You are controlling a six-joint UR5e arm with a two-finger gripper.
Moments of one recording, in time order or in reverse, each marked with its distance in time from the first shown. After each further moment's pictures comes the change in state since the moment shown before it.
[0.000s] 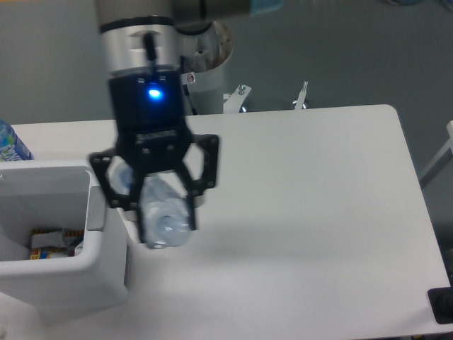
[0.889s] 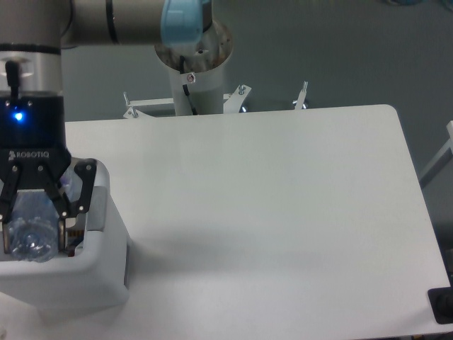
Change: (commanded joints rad) arm -0.107 -0.067 0.002 0.002 0.003 0.024
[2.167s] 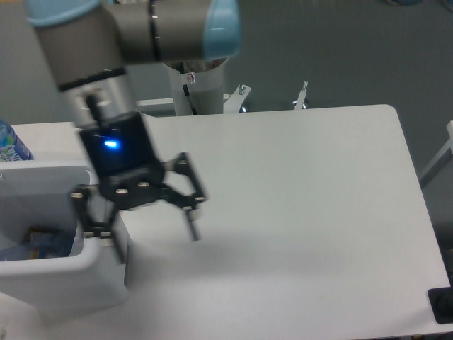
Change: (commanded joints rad) arm 0.233 0.066 -0.096 -0.153 0.307 0.432
